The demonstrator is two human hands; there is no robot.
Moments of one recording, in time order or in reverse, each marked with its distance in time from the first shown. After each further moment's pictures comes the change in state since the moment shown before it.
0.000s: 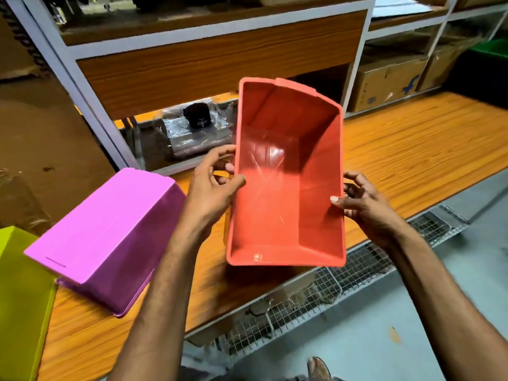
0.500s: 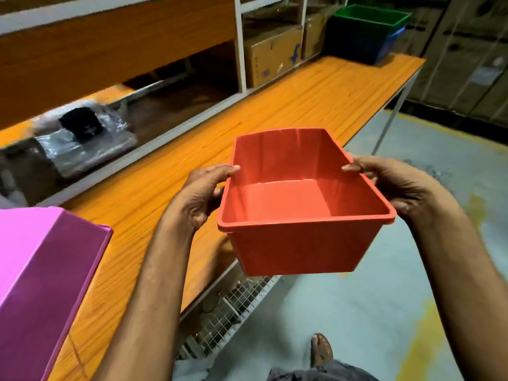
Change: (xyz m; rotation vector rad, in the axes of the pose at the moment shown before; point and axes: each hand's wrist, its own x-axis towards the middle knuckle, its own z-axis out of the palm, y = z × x) left_hand -0.001 0.001 0.136 -0.250 -0.470 -0.537; right_hand -0.127 -0.054 -0.120 0.237 0.330 0.248
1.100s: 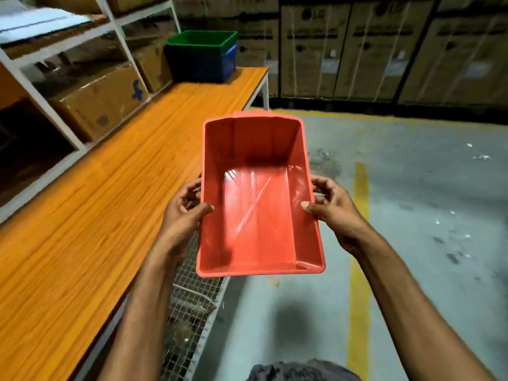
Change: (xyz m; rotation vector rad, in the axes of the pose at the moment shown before) left_hand 0.093 -0.072 0.331 0.220 -0.319 0.294; right_hand -0.058 0.024 -0.285 -0.042 0.480 -0.403
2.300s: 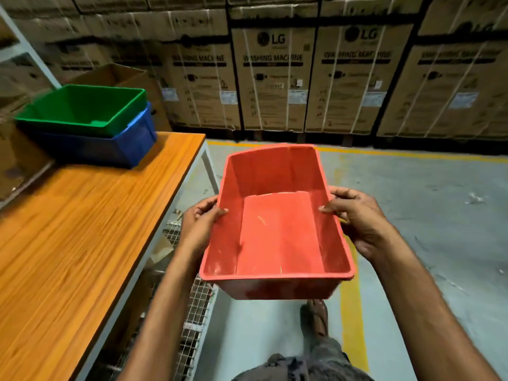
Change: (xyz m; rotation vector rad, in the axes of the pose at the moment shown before) left_hand 0.598 0.013 0.343 -0.003 -0.078 -0.185; right_hand 0.572 -0.107 -0.264 0.151 0.328 0.222
